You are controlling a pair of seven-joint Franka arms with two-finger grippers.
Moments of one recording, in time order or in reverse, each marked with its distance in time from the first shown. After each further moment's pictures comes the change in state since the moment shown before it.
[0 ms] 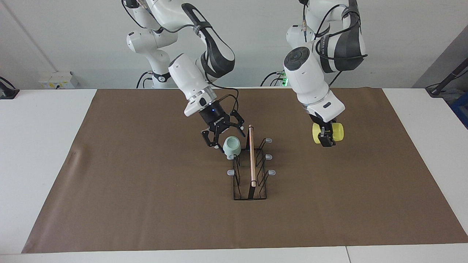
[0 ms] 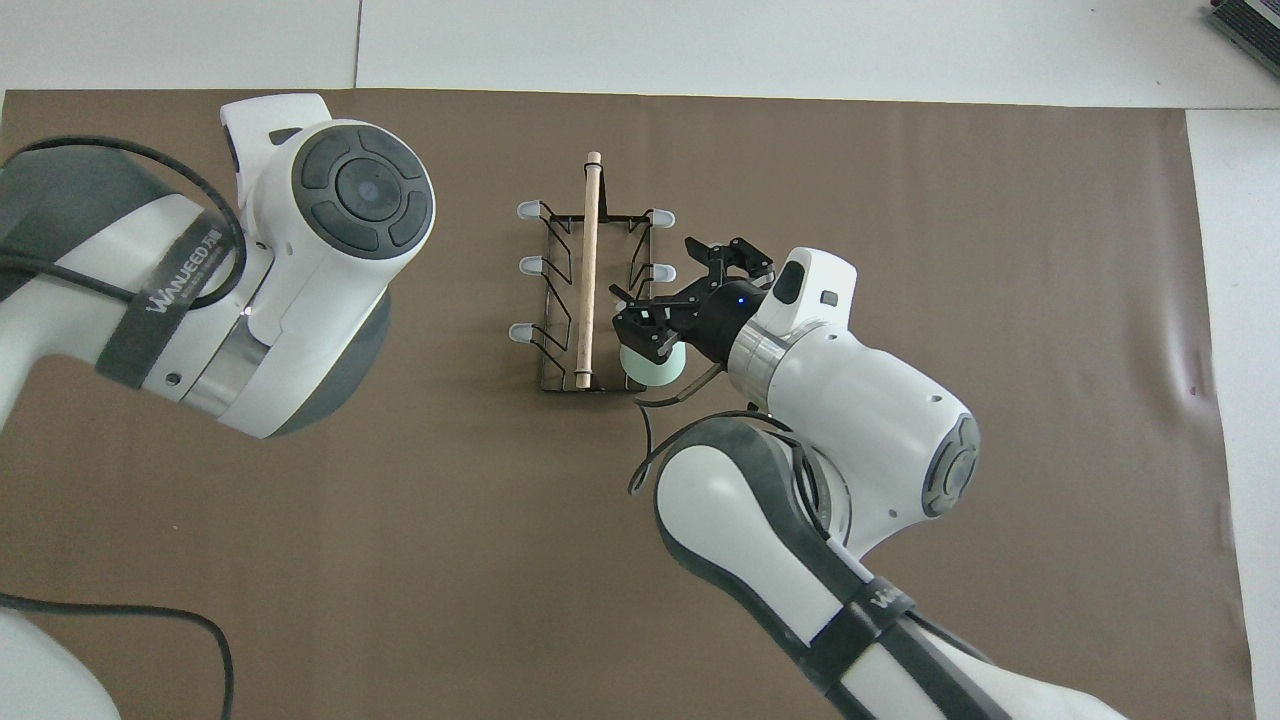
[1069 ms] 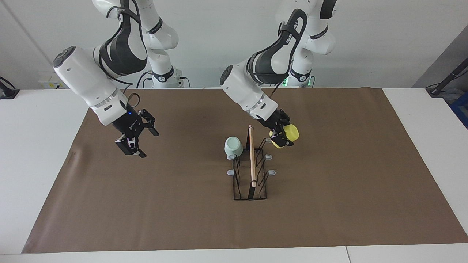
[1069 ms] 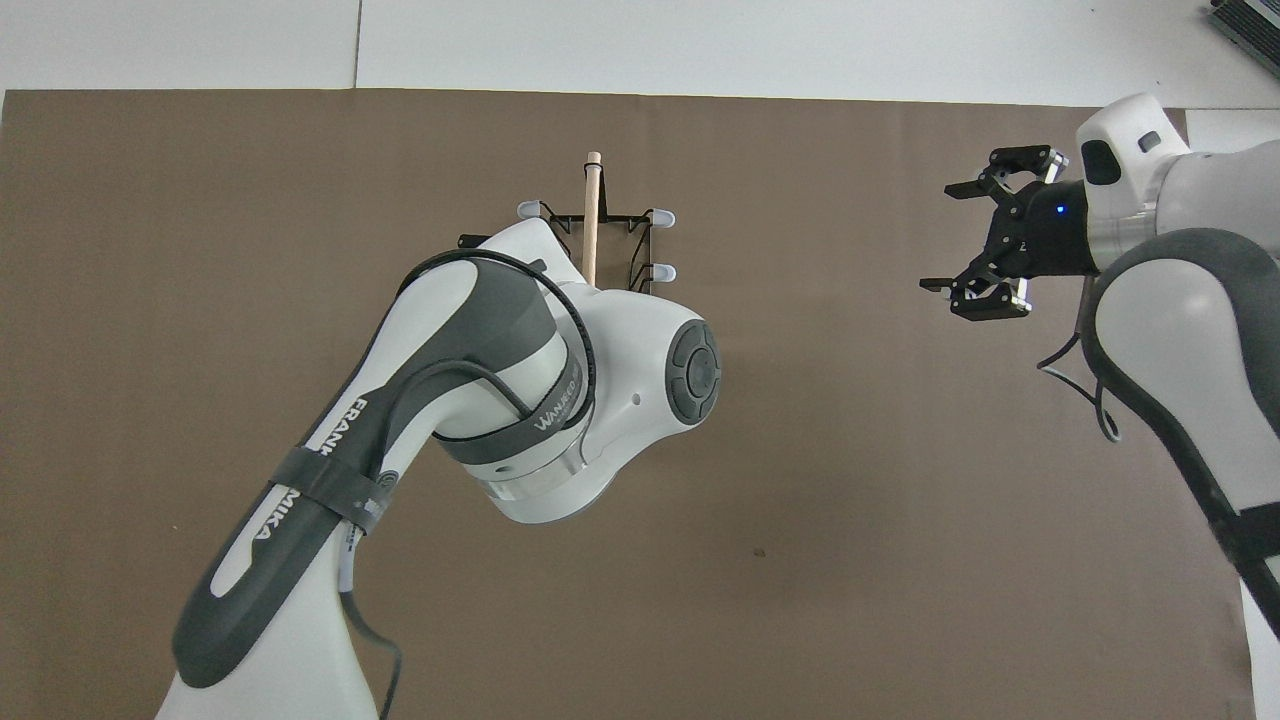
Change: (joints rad) left arm -0.272 0.144 -0.001 -0.038 0.225 -0.086 -0.543; right arm -0.494 -0.085 -0.008 0.190 -0.637 -0.884 -0.442
